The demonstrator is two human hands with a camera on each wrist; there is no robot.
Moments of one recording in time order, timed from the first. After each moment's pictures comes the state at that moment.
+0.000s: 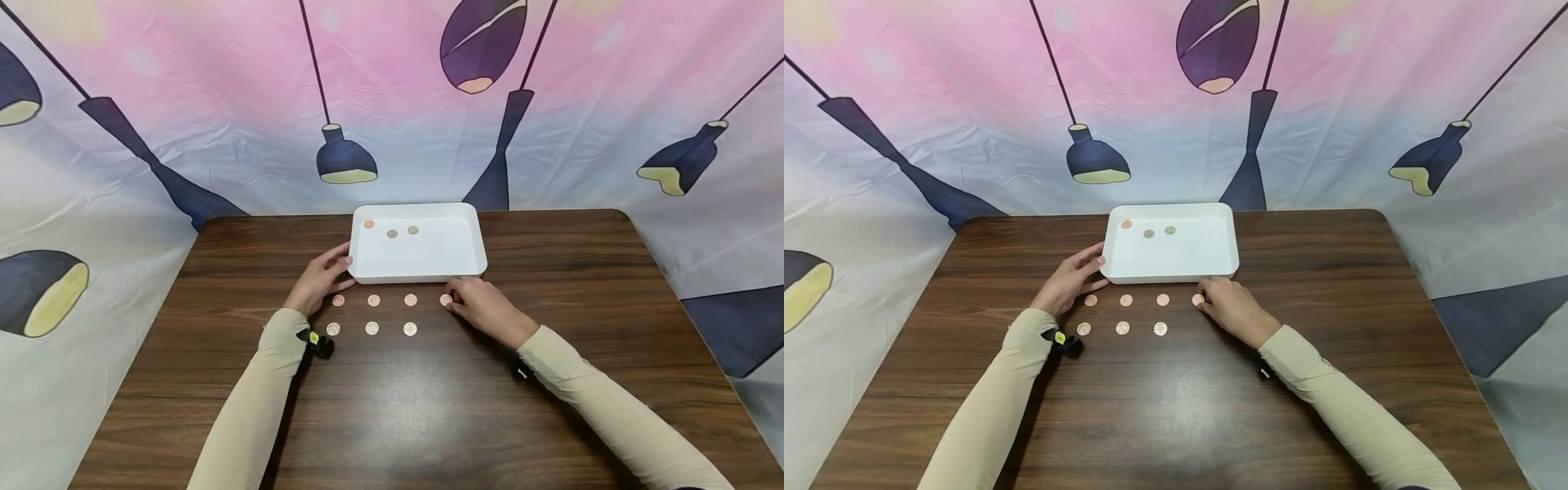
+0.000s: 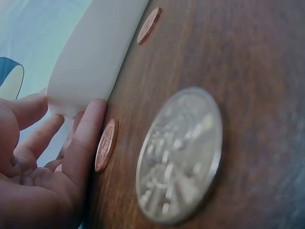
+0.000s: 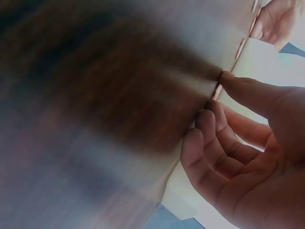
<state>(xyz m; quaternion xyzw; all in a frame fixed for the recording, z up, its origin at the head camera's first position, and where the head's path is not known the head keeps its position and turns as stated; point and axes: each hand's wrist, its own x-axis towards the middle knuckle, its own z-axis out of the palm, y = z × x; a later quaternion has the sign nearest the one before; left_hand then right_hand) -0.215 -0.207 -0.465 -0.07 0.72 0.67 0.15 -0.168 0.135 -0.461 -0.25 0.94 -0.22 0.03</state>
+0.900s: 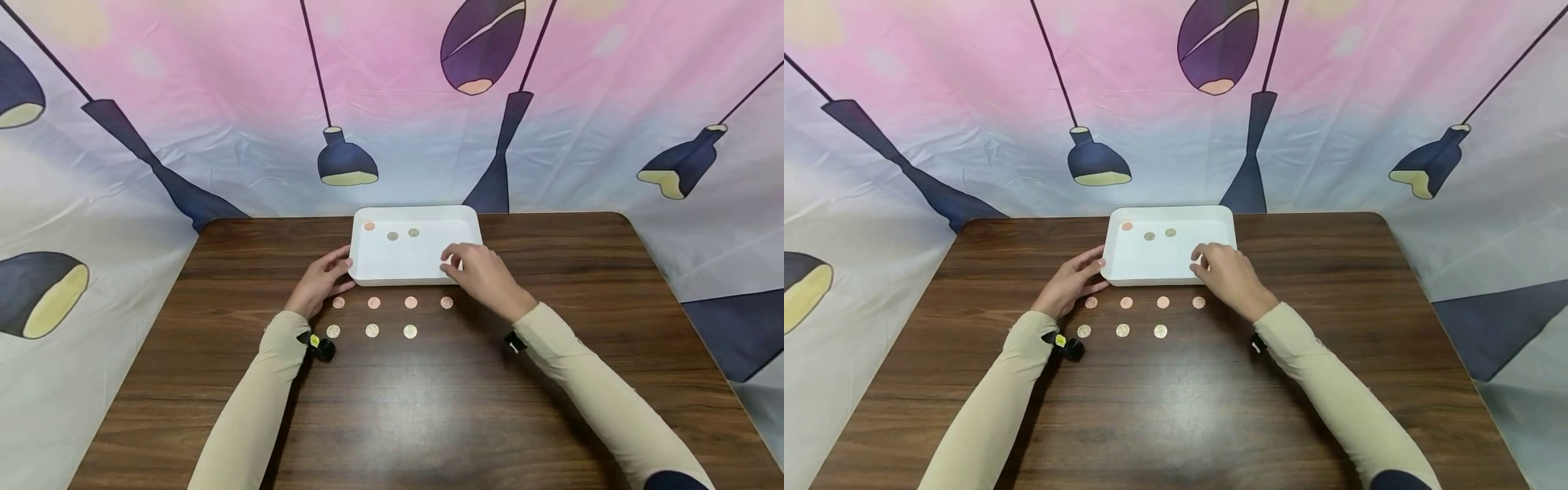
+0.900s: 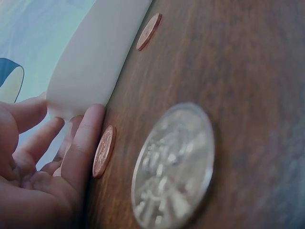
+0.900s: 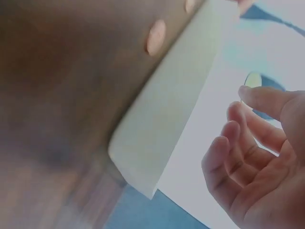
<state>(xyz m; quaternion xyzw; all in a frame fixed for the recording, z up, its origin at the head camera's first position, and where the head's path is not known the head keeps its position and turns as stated) -0.213 -0.206 -0.466 -0.08 0.72 0.68 0.15 -0.196 0.126 -0.417 -0.21 0.94 -0.27 -0.04</state>
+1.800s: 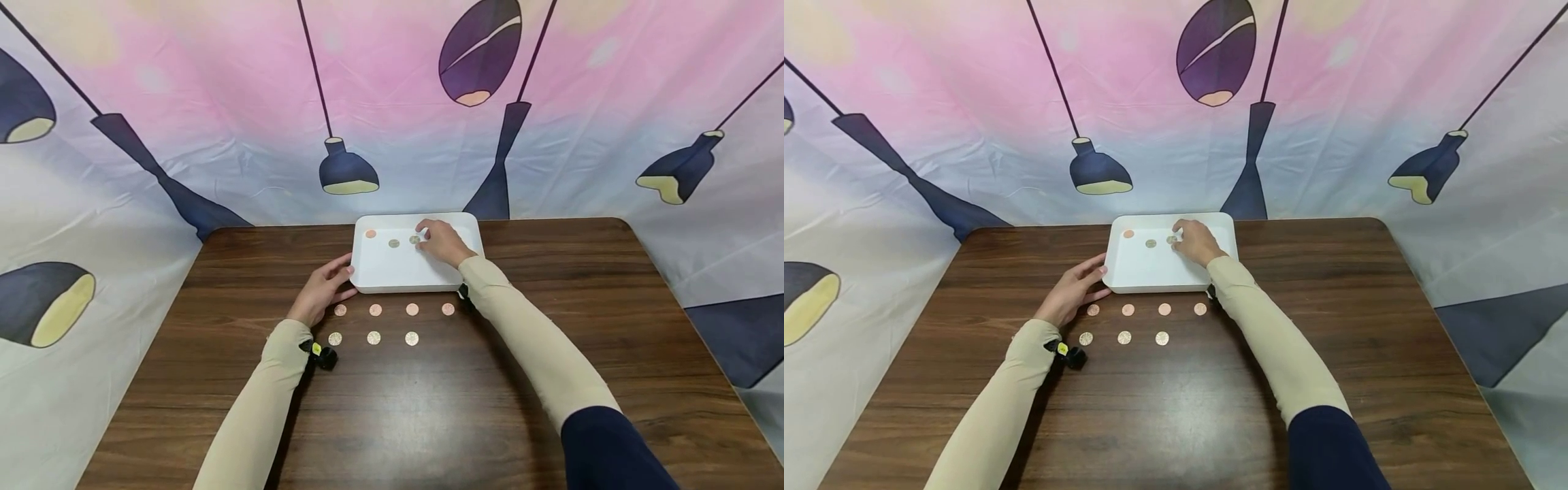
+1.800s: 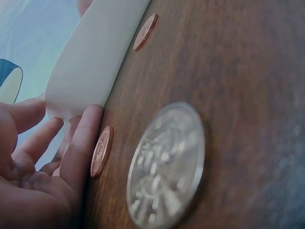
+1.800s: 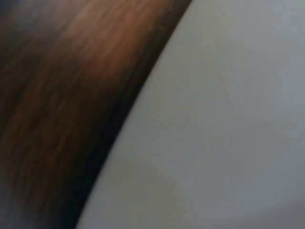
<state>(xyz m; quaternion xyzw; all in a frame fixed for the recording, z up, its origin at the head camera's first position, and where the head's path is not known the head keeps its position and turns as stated) -0.210 -0.206 -0.467 -0.08 0.72 0.68 0.14 -0.306 0.074 -0.444 -0.14 0.93 -0.32 0.08</state>
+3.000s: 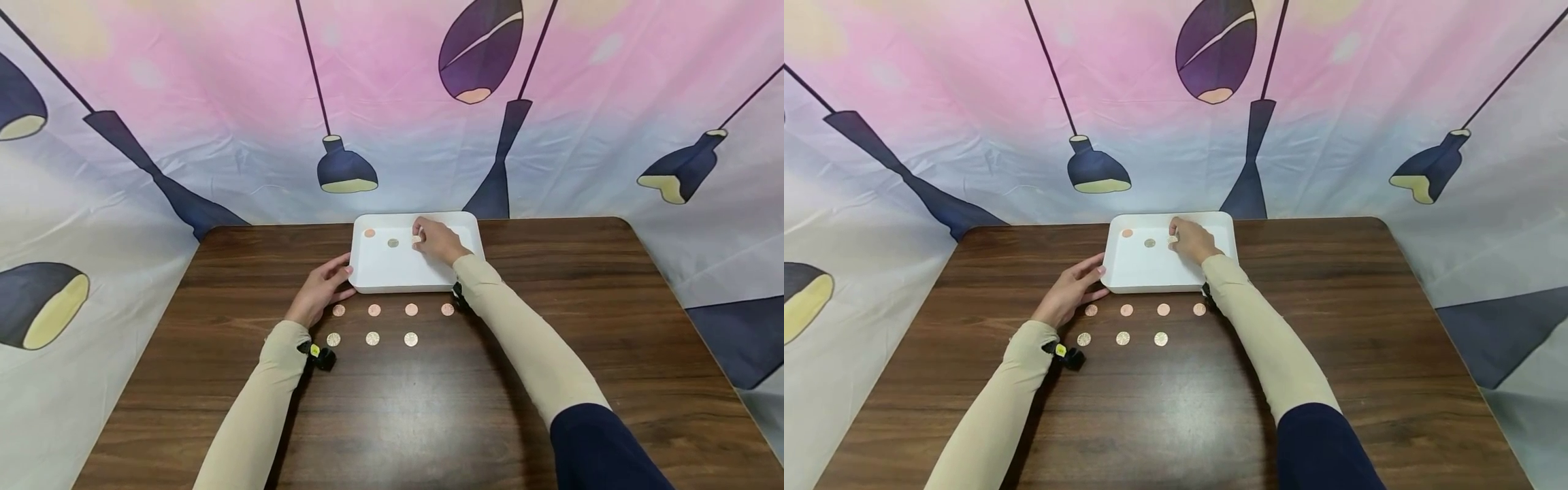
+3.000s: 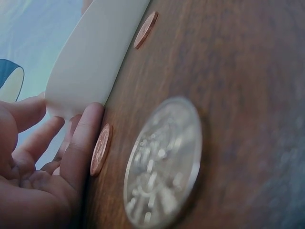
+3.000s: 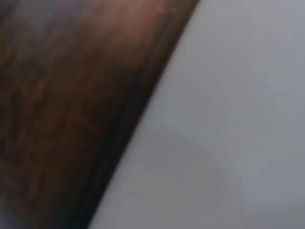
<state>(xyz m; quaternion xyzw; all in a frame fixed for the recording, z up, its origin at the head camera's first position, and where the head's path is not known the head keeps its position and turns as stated) -0.212 -0.205 -0.469 -0.07 0.72 0.67 0.14 -0.314 0.073 -0.454 -0.15 0.93 -0.32 0.09</state>
